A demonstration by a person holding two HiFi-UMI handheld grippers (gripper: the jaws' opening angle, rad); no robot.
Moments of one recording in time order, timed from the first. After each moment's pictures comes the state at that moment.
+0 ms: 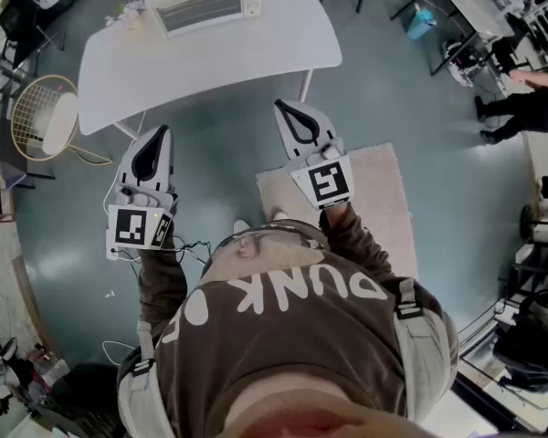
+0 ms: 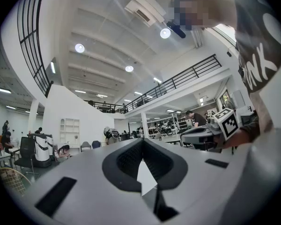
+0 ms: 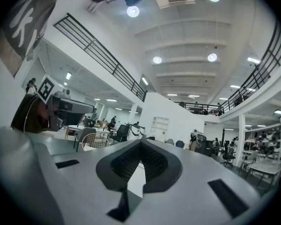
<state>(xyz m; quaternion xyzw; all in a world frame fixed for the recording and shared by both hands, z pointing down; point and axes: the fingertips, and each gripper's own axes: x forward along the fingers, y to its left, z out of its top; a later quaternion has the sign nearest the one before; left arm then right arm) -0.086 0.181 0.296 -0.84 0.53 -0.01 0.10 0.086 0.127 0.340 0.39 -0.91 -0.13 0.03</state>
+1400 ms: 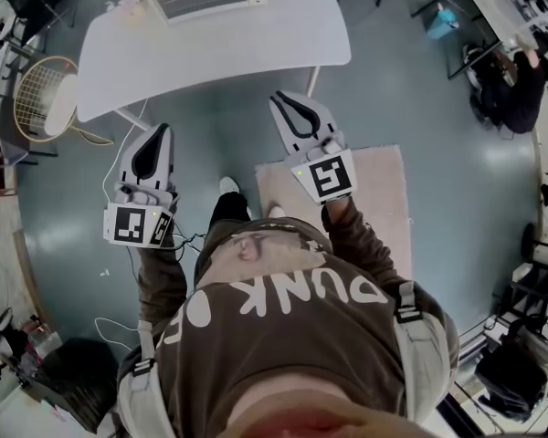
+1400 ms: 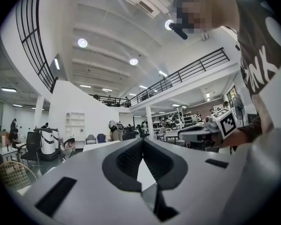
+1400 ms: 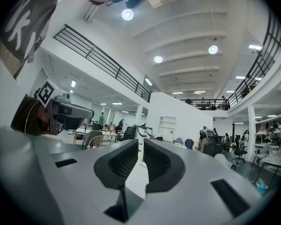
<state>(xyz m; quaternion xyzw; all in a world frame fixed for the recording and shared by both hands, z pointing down) -0.045 0.143 0.321 -0.83 0.56 -0.03 0.07 0.117 0.076 0.357 0.34 -0.93 -0.11 0.01</state>
